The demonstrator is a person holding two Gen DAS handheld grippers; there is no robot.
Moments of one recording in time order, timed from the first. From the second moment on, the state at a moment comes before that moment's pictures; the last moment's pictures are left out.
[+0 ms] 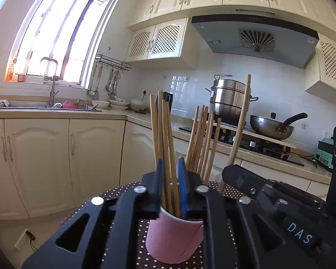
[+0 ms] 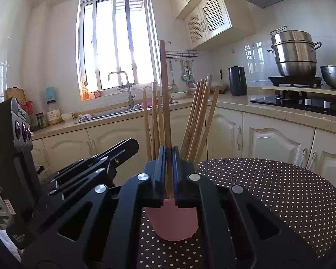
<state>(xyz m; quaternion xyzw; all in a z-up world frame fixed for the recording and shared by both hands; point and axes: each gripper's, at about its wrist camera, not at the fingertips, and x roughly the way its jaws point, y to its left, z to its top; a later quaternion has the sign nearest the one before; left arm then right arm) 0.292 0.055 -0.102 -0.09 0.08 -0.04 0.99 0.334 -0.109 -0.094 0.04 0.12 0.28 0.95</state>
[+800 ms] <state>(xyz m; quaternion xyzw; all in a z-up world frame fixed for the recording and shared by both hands) 0.121 0.053 -0.021 -0.04 0.08 -0.04 1.00 0.148 -0.128 -0.011 -0.01 0.08 0.18 0.98</state>
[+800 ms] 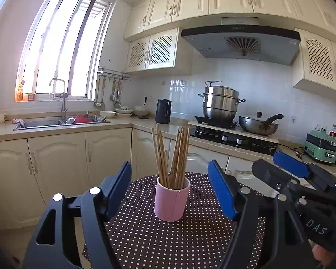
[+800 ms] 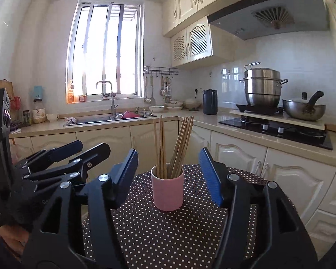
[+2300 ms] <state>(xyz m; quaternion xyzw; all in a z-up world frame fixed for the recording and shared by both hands) -0.144 -0.002 0.054 0.04 -0.05 -0.03 1.00 -0.099 -0.169 0.041 -0.02 -0.01 0.09 1.00</state>
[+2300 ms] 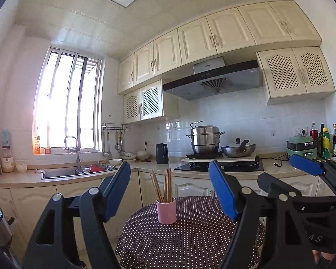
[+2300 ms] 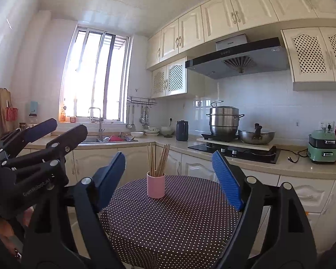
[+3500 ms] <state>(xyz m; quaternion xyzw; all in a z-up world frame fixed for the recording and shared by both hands) -0.148 -0.005 0.061 0.04 -0.06 -0.03 1.00 -0.110 -0.172 0.044 -0.02 -0.01 0.09 1.00</state>
